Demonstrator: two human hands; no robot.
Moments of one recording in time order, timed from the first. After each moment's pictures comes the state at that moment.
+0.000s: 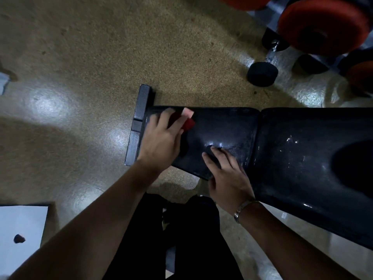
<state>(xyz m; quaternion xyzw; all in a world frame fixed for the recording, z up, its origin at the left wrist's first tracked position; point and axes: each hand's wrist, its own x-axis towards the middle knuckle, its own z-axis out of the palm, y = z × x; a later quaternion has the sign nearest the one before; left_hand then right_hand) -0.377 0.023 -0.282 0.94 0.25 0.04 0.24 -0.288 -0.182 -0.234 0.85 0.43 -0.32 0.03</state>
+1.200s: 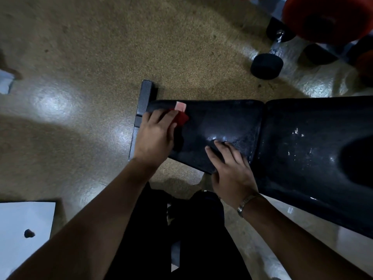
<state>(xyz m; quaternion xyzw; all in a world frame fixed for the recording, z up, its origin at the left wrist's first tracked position) -0.390 0.028 -0.285 0.92 0.31 0.06 0.24 -0.292 -0.189 -0.242 0.86 0.44 -0.28 0.02</state>
